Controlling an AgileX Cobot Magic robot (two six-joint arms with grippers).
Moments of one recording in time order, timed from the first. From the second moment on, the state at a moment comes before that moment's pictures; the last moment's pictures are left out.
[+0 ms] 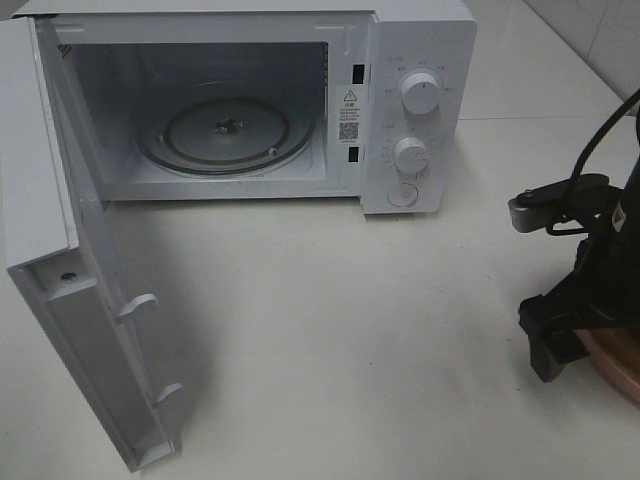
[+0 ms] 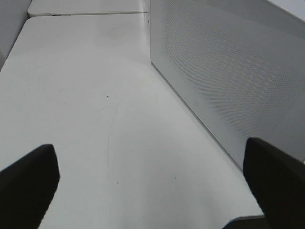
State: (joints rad) left arm 0.00 0.00 -0.49 -0.09 1.04 0.08; right arm 0.28 1.59 -0.75 -0.13 0.74 0.07
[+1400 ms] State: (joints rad) left arm 0.00 0.00 -0.49 -0.09 1.04 0.08; right arm 0.21 1.79 -0.75 -0.23 0.58 0.12
